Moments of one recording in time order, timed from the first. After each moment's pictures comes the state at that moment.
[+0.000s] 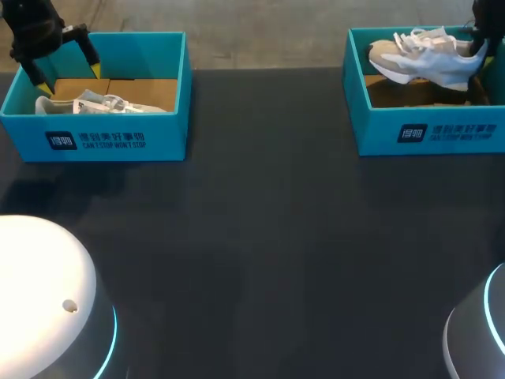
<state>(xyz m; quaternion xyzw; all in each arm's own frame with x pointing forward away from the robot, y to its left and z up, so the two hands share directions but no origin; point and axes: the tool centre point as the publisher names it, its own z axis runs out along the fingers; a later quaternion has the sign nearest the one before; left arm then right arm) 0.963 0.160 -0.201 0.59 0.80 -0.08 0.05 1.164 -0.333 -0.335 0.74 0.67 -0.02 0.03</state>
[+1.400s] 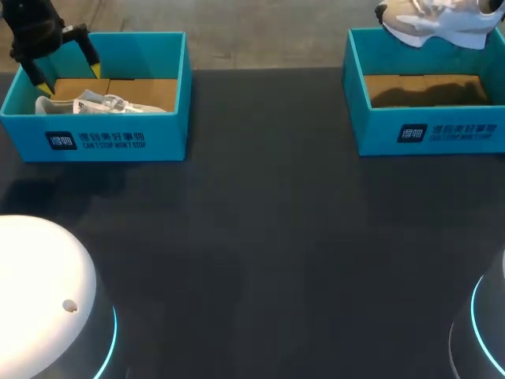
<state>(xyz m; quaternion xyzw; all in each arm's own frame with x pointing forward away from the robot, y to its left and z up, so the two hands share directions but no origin) 0.963 0.160 -0.201 0.59 0.80 -0.08 0.05 1.143 -0.320 -0.204 0.72 0.69 0.05 0.08</state>
